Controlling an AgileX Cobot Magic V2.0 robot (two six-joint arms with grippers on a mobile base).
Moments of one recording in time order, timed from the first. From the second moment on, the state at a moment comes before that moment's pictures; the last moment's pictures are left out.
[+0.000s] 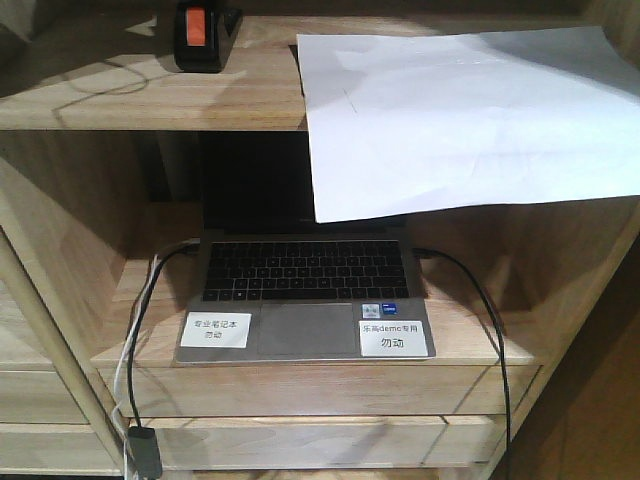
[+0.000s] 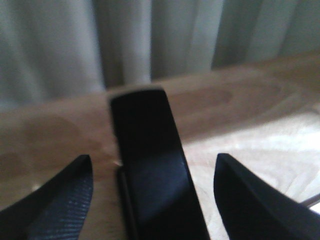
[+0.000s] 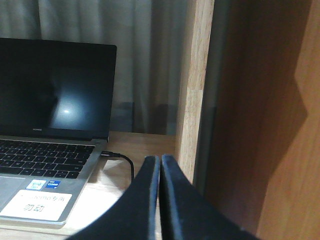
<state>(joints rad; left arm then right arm) -0.43 1.87 -2.24 0.11 0.94 -0.17 0.10 -0.01 0.03 -0.13 0.07 0.10</state>
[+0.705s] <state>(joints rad) -0.43 1.85 -2.25 0.12 1.00 -0.20 0.10 -0.01 0.03 -0.13 0.07 0.10</state>
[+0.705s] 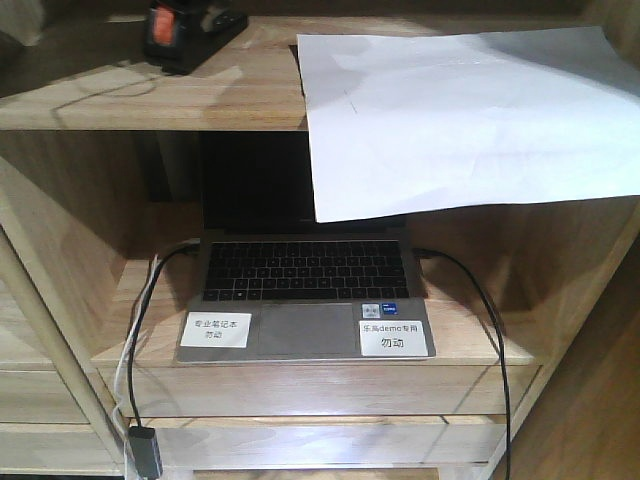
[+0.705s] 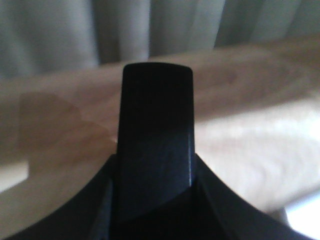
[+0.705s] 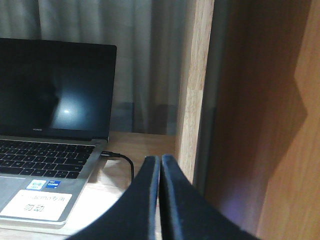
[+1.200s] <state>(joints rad) -0.43 1.44 -1.84 0.12 0.89 -0.14 0.10 -0.01 0.03 -0.13 0.07 0.10</state>
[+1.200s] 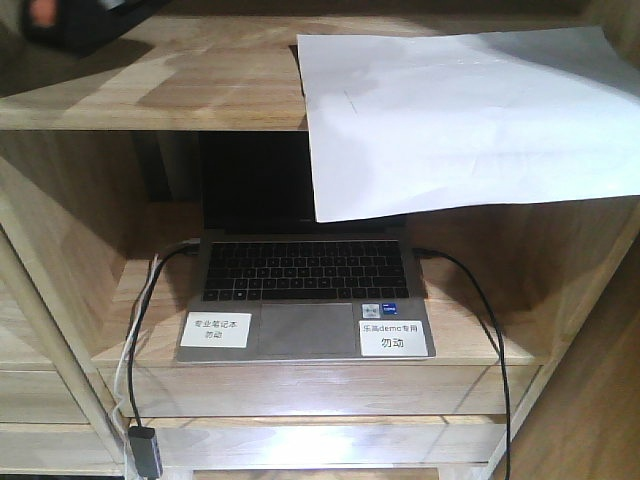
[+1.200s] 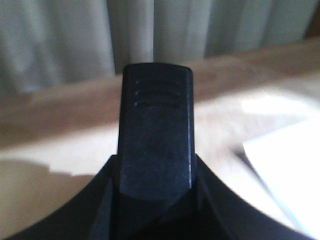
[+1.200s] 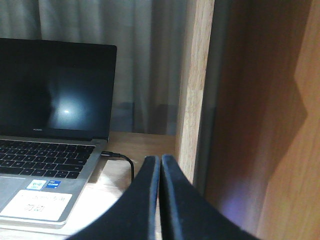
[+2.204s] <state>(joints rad) -0.43 0.23 -0.58 0.07 0.75 -0.14 0.10 -0.01 0.03 -0.13 0.07 0.10</state>
